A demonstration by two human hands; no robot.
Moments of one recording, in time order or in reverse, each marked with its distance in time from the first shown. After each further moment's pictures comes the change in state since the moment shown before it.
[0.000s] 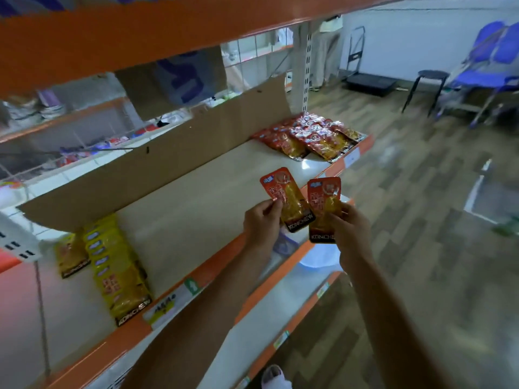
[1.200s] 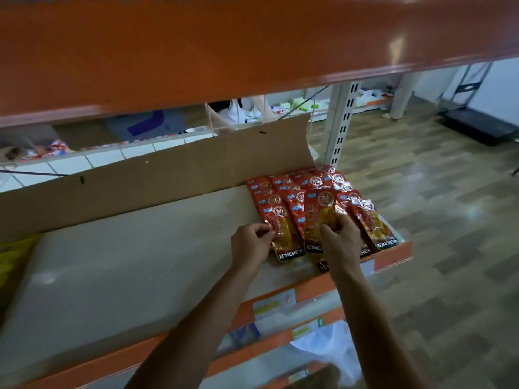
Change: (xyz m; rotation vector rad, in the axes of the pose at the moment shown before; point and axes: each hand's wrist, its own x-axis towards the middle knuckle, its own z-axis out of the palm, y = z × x) left_hand 0.215 0.007 0.152 0.238 0.367 -0.207; right_hand 0.327 -0.015 0.040 -0.354 -0.330 -0.141
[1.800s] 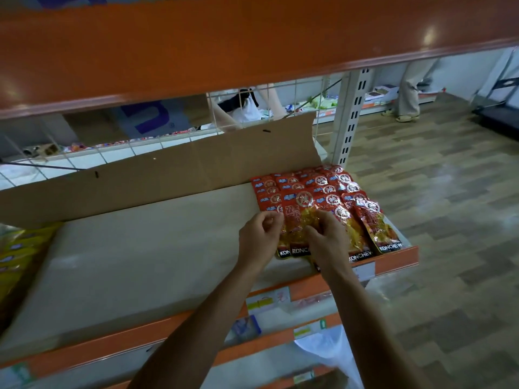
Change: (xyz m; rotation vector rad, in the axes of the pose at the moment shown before) left_hand -0.021 0.022 0.008 0.018 0.044 0.173; right_hand 0.000 0.001 0.001 0.006 -0.279 -0.090
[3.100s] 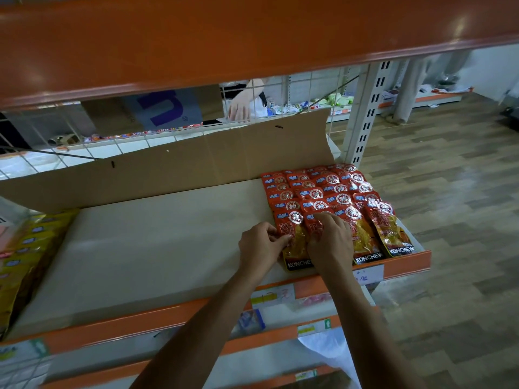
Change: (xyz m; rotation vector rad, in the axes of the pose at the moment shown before) left_hand -0.011 -0.014 -0.005 0.336 -0.013 -0.061; right_hand -0.004 -0.003 0.004 -0.570 0.017 -0.110
